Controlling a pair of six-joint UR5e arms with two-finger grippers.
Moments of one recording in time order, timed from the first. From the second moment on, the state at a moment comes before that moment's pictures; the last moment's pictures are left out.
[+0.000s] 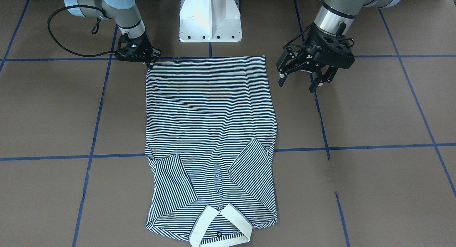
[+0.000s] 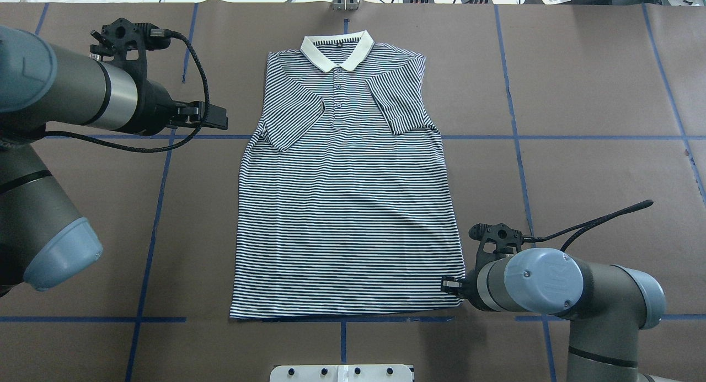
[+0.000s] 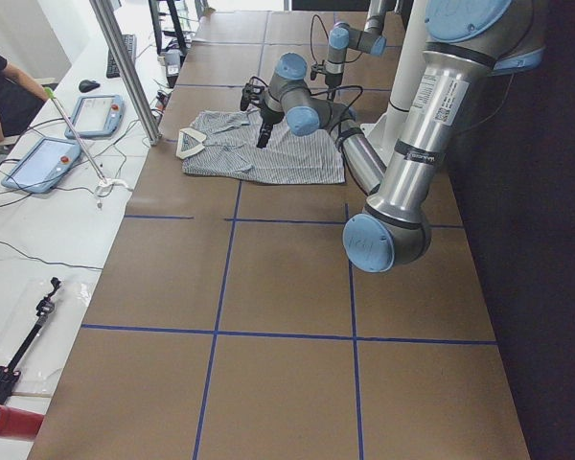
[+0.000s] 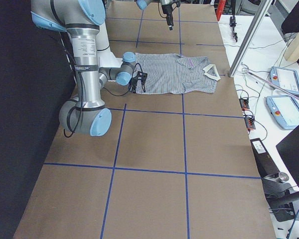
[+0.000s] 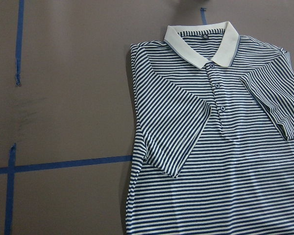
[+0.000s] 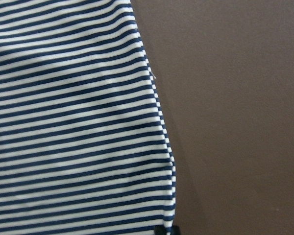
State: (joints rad) left arm -0.77 -1.94 -2.03 -1.79 -1.89 -1.05; right arm 0.26 -1.44 2.00 -1.31 1.72 1.58
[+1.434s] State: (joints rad) left arm -0.20 -1.81 -2.02 -1.68 -1.61 -1.94; right arm 0.31 -1.44 2.11 -1.31 1.72 1.57
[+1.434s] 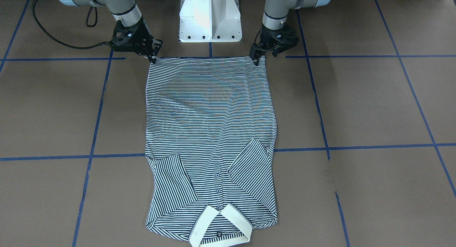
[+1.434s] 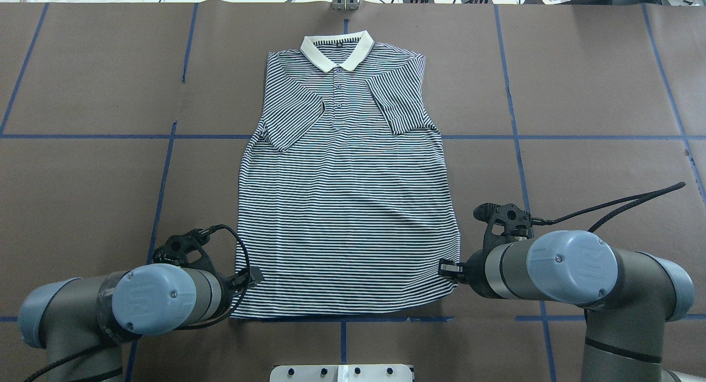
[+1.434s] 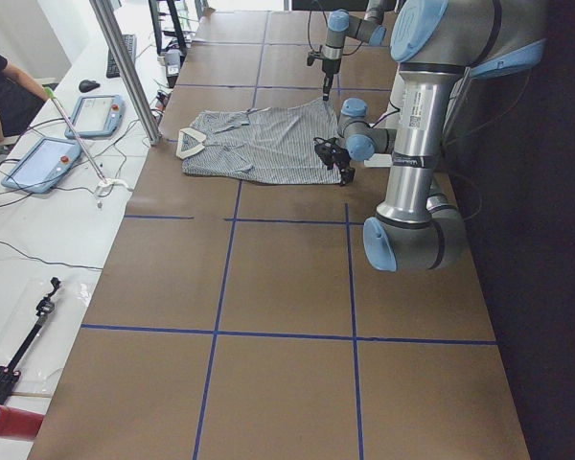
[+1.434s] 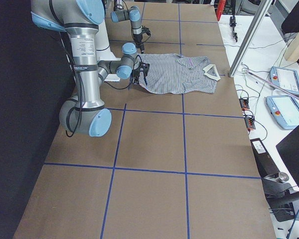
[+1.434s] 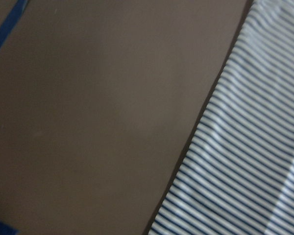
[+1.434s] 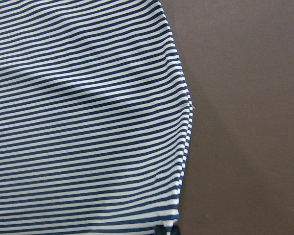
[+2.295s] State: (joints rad) left arm -0.17 -1.82 -2.00 -1.66 -1.61 -1.95; right arm 0.32 -1.44 2.11 -1.31 1.72 1.57
